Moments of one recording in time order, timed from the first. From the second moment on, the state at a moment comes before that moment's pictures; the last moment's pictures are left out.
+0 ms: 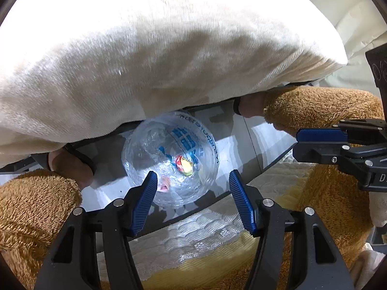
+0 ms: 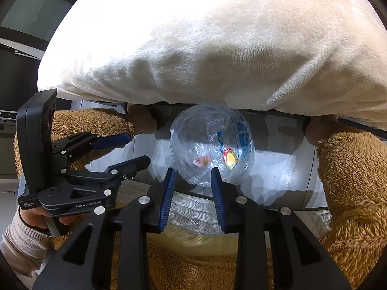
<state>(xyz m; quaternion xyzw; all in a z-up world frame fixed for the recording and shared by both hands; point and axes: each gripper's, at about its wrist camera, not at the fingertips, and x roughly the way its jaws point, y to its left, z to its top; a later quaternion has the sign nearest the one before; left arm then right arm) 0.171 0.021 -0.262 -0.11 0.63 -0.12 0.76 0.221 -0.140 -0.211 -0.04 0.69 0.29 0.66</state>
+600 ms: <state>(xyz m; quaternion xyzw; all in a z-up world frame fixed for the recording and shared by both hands) 0.141 0.029 -0.190 -0.09 0.56 -0.10 0.82 0.185 -0.153 -0.143 -0.04 0.62 0.31 0.72</state>
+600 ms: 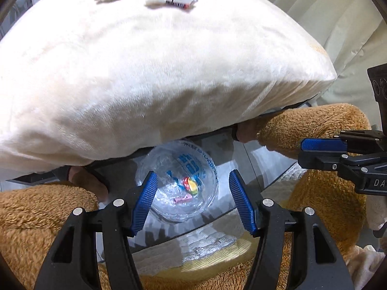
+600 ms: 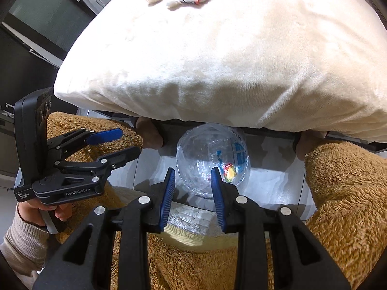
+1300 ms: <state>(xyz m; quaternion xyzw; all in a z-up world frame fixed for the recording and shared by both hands) 0.150 0.051 -0.126 -0.07 0.49 -0.07 0.87 0.203 -0.141 -0.089 -0.06 0.56 0.33 0.76</state>
